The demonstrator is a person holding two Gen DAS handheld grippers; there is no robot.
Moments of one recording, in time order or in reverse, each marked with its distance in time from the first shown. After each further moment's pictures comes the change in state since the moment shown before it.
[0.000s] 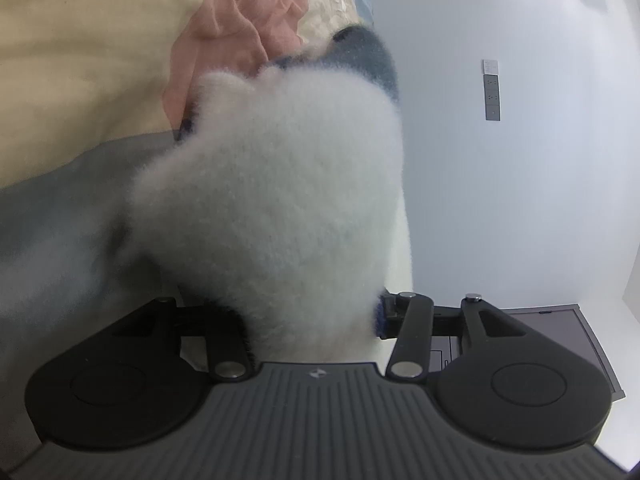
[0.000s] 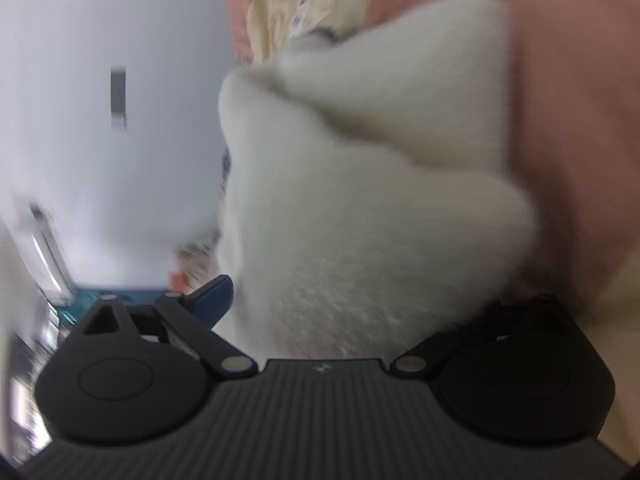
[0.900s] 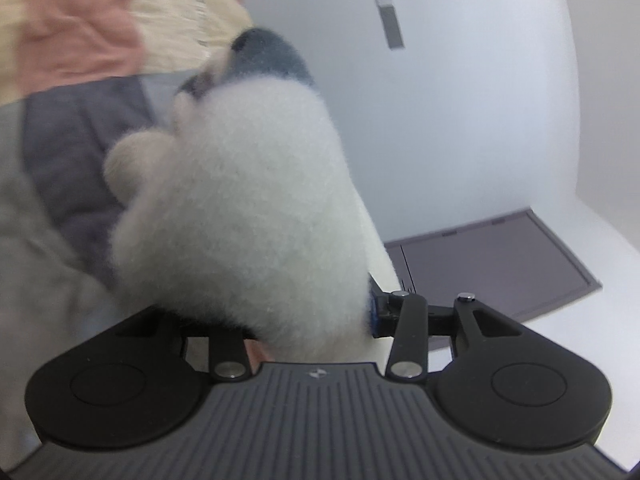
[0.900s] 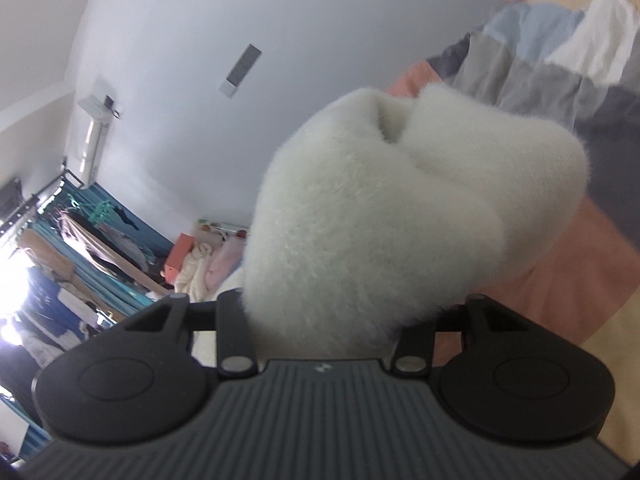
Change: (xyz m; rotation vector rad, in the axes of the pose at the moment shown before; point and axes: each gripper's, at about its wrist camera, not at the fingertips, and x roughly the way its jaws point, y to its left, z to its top) left arm -0.026 -0.106 -0.070 0.263 0.126 -0.172; right arm -0.132 0.066 0.043 -0.460 -0.201 0.142
